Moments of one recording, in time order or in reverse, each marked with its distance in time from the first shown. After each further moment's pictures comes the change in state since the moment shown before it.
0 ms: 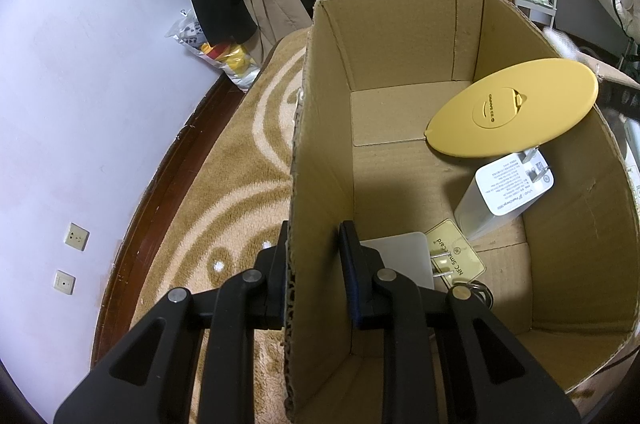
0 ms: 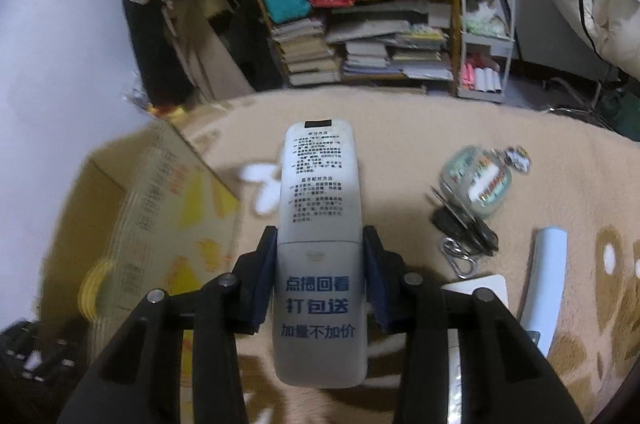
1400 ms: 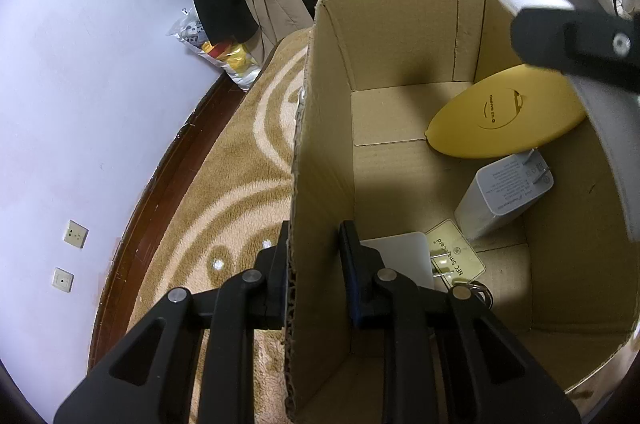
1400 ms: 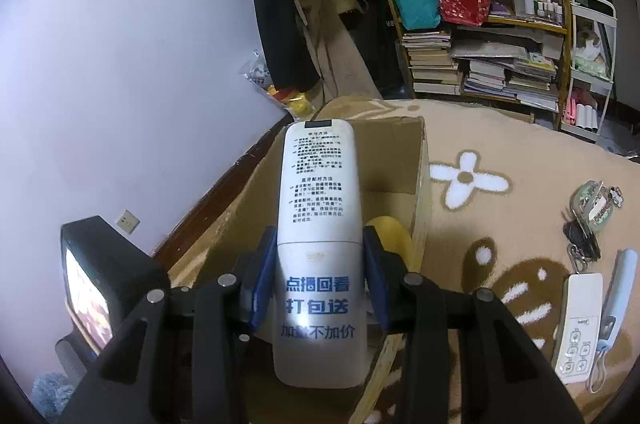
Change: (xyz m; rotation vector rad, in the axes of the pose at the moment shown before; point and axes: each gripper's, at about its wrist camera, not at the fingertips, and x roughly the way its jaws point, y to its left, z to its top) left arm 0.000 -0.002 0.002 -0.005 0.000 -0.002; right arm -0.044 0.111 -0.024 -0.181 0.012 0.320
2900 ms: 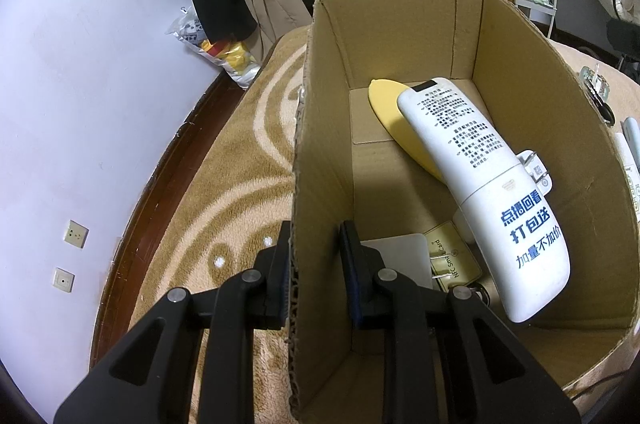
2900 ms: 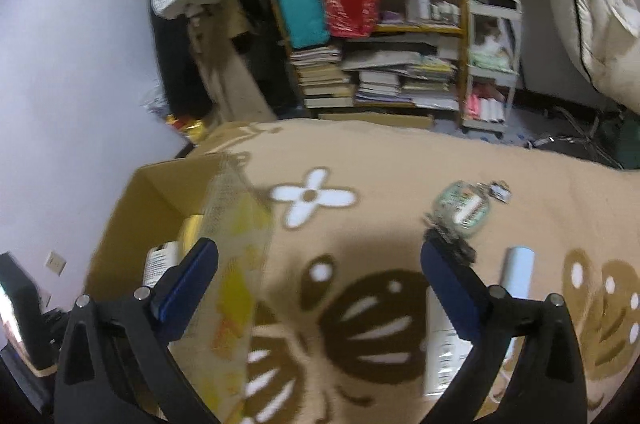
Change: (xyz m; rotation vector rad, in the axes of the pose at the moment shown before) left arm -0.002 0.002 -0.003 0.004 0.007 -0.003; right arm -0.036 -0.099 0.012 0.131 -0.063 -0.328
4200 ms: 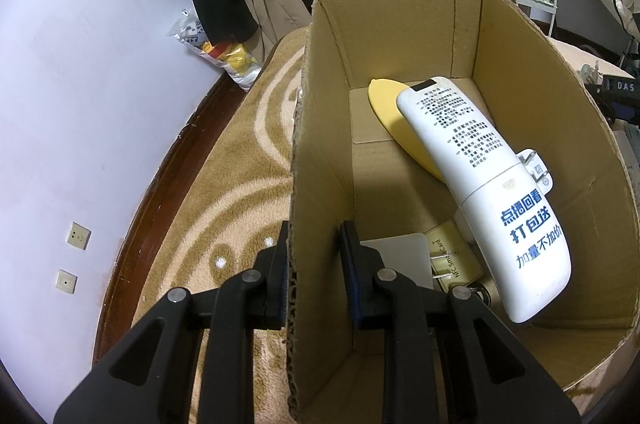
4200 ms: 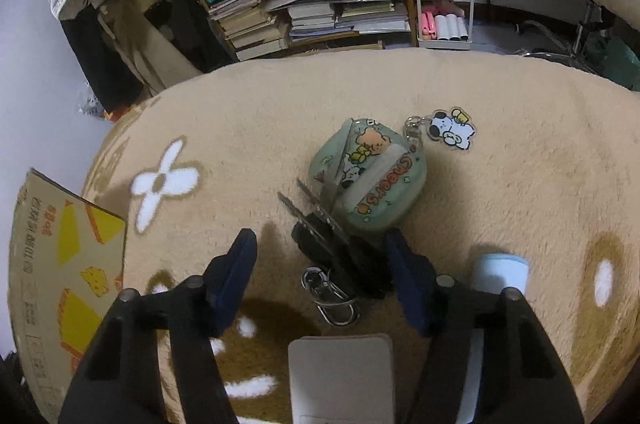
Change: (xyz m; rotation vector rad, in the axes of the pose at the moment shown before) left arm 0.001 0.003 0.002 0.004 -0.002 0.006; right arm 0.100 -0.116 -0.007 0.164 0.210 -0.063
